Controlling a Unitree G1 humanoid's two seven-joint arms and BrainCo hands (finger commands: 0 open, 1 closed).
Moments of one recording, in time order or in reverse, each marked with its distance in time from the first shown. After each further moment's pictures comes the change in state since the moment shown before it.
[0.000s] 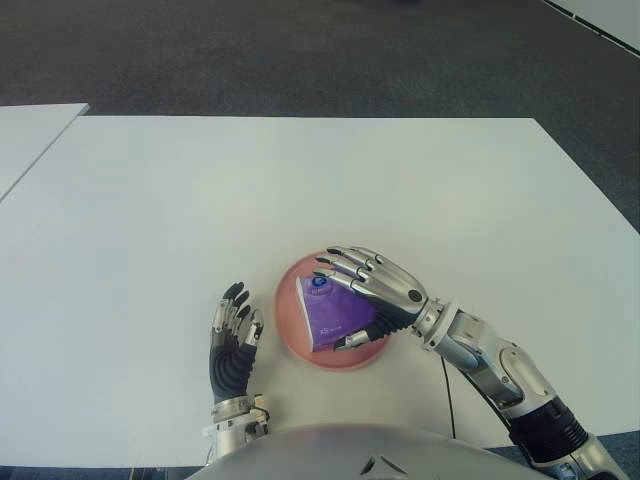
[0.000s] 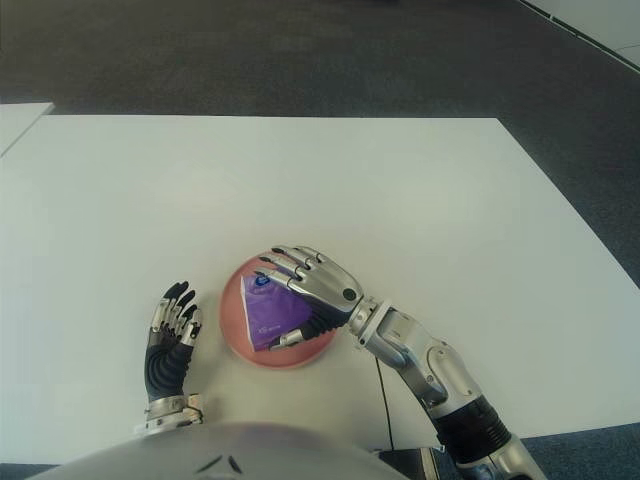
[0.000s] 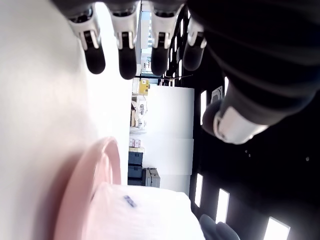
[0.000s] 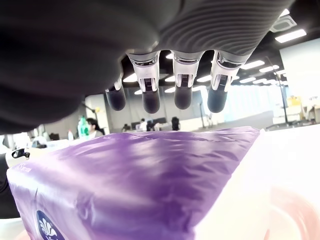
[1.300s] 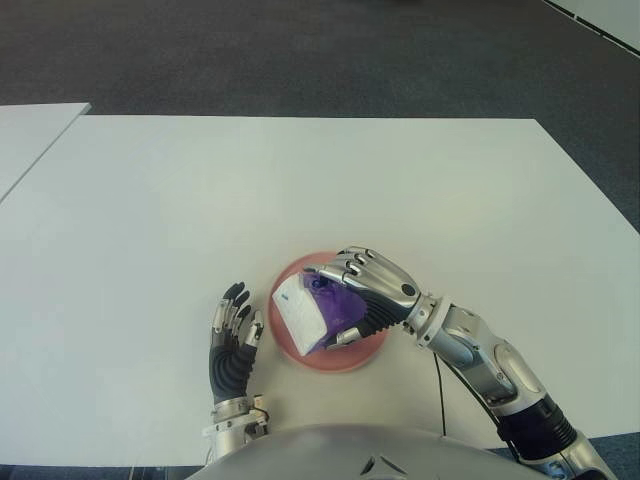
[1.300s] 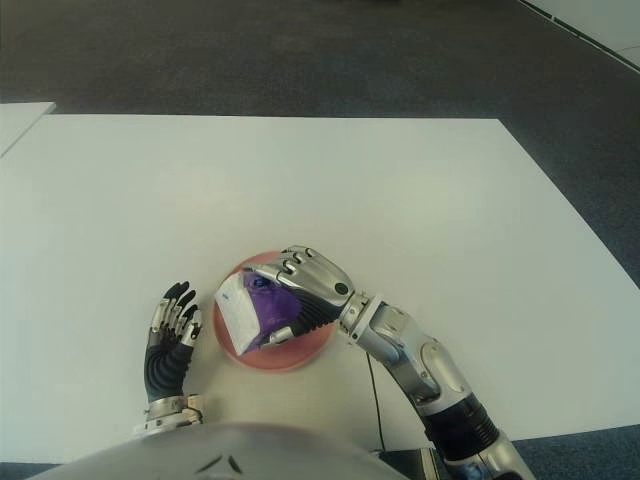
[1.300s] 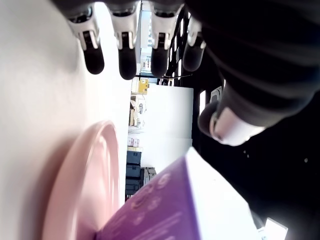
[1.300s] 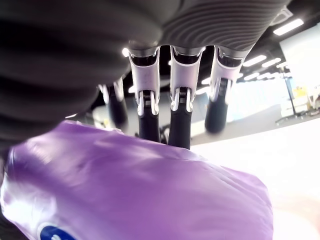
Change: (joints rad) left arm 0.000 0.000 0.003 0.008 -0.013 -0.020 -0.010; right arm -0.011 0.050 0.005 -0.045 0.091 0.037 0.126
